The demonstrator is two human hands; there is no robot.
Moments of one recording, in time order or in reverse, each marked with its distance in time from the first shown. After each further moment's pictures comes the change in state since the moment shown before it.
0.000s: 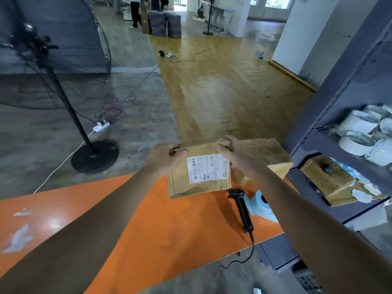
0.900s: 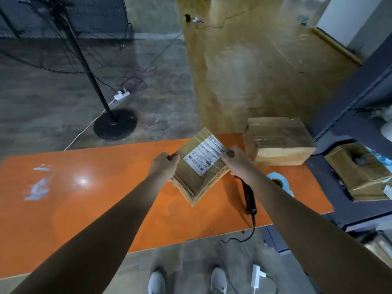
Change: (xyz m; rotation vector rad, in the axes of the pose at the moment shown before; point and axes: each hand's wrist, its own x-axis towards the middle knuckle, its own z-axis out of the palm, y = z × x) left_hand -0.045 -0.048 0.083 -0.179 -0.061 -0.557; right_hand 0.005 0.088 0.045 -0.192 -0.058 0.172
